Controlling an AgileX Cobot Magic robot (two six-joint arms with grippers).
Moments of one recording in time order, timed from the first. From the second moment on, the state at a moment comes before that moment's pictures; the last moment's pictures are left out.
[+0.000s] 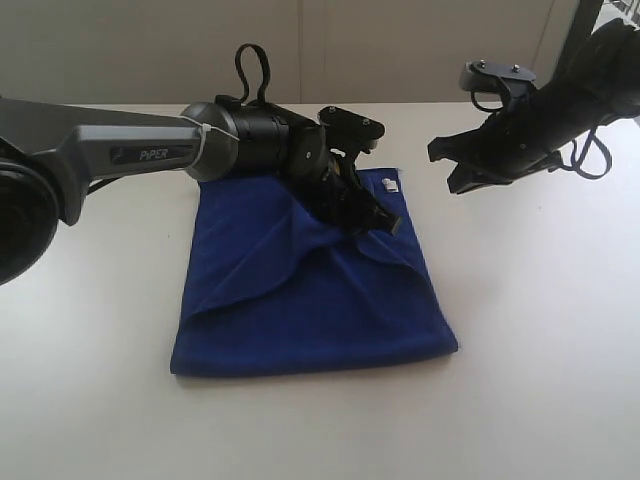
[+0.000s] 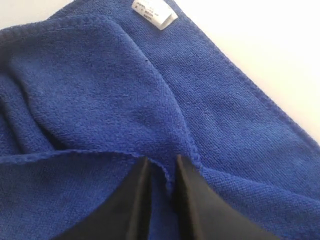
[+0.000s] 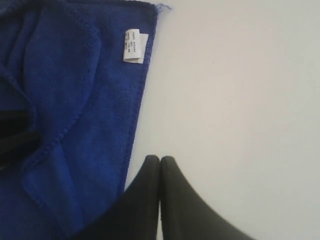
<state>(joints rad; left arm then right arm) -0.72 2.27 -1.76 -0.02 0.47 -0.03 -0.06 2.01 -1.41 0.57 0.67 -0.50</state>
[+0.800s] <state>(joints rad) -0.66 2.10 -1.78 0.28 0.84 -0.05 -0.06 2.02 -1.42 0.89 0.74 -0.76</state>
